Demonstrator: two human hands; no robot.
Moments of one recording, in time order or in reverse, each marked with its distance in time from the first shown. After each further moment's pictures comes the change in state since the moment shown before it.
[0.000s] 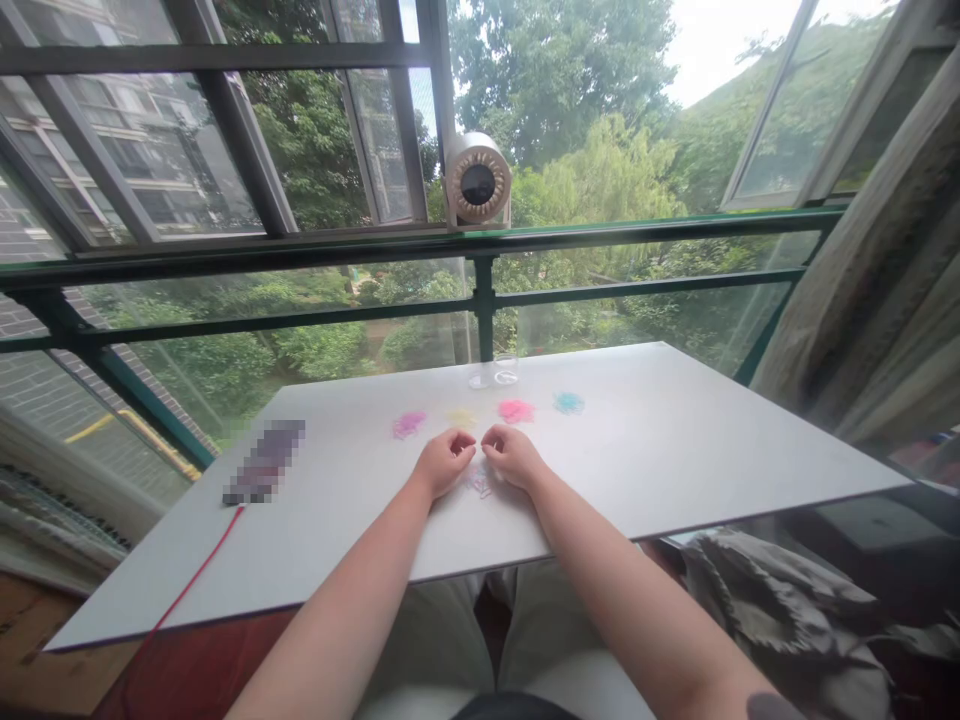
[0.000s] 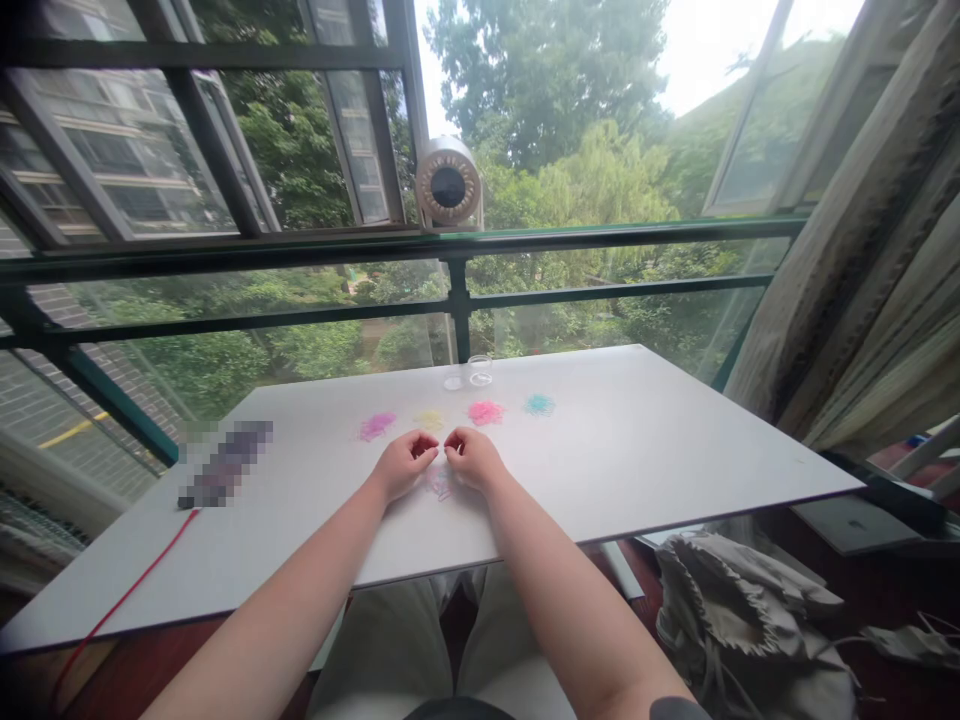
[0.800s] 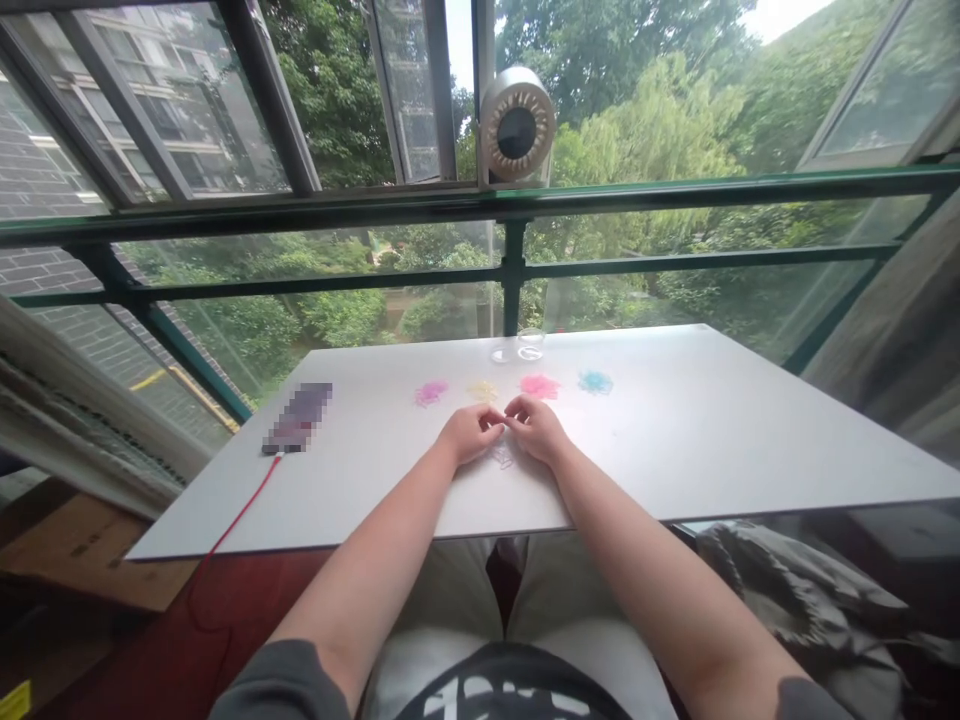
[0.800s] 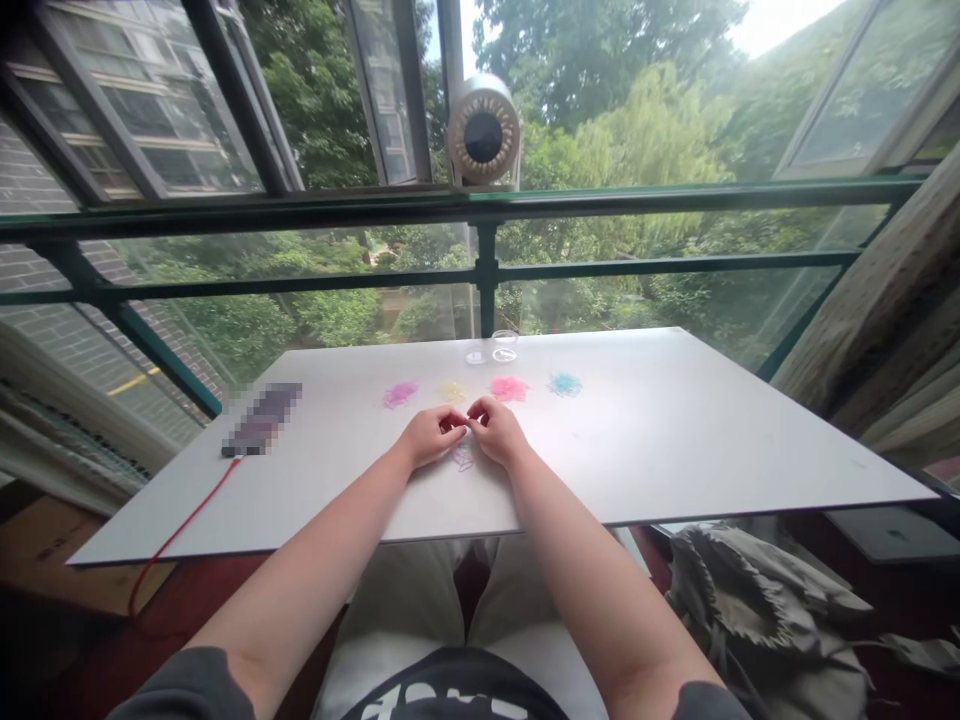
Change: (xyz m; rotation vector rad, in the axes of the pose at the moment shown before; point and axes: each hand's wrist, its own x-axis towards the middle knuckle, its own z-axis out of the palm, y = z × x) left_hand -0.002 0.007 0.003 0.114 -0.110 0.059; right_hand 0.003 0.012 0.001 0.066 0.040 -0.041
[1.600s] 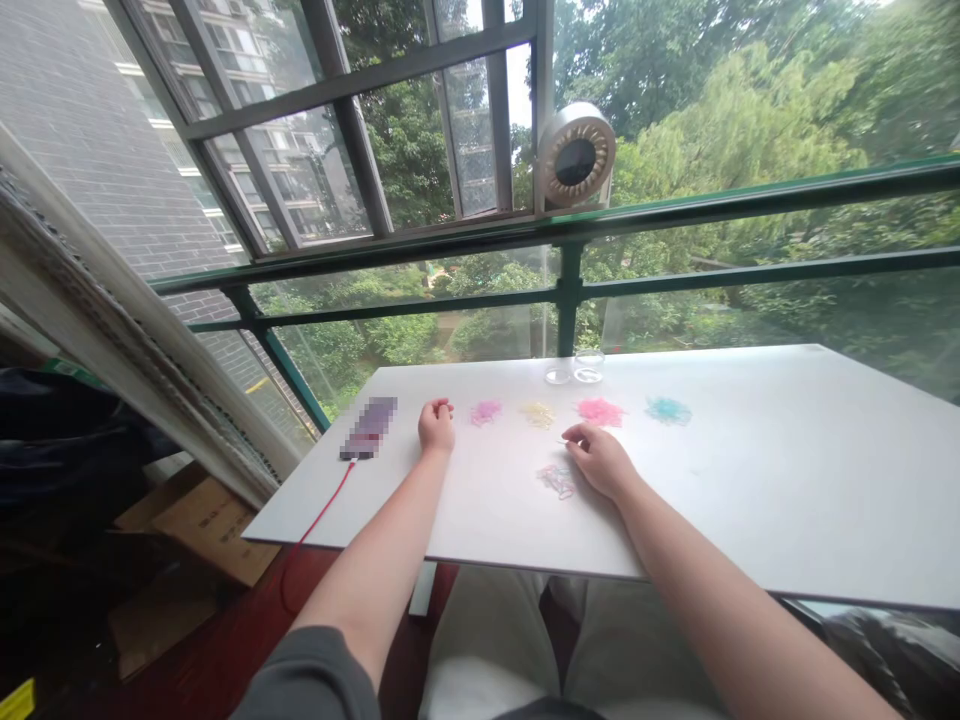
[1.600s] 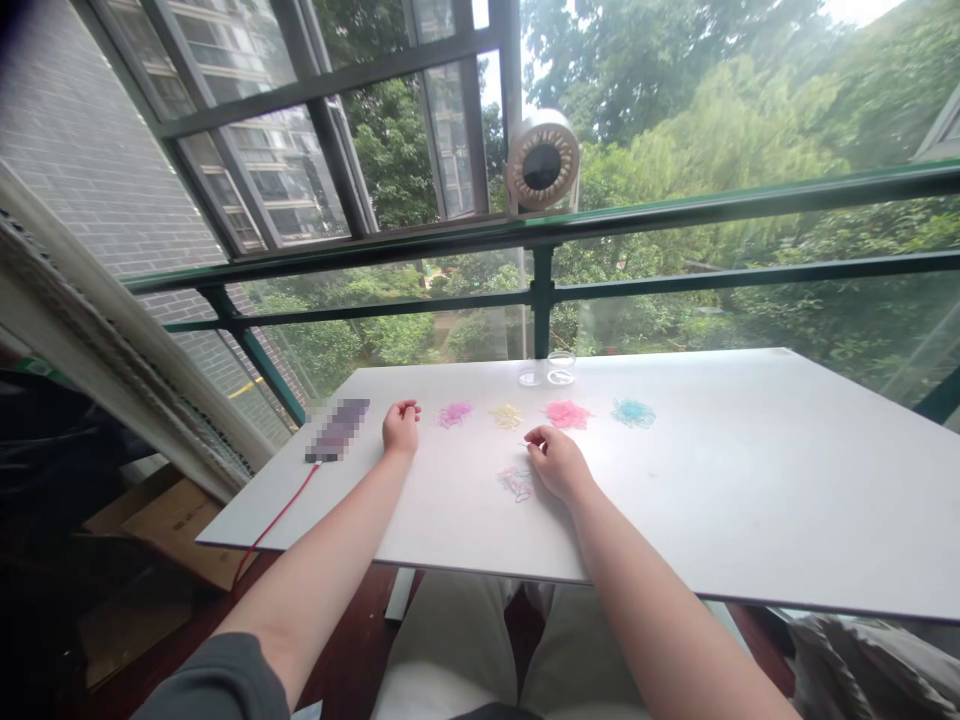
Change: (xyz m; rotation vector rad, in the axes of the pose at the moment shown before) left_hand -0.005 -0.091 -0.078 -0.106 0.821 -0.426; right_hand -0.003 0.003 -0.001 -0.149 -0.011 0.054
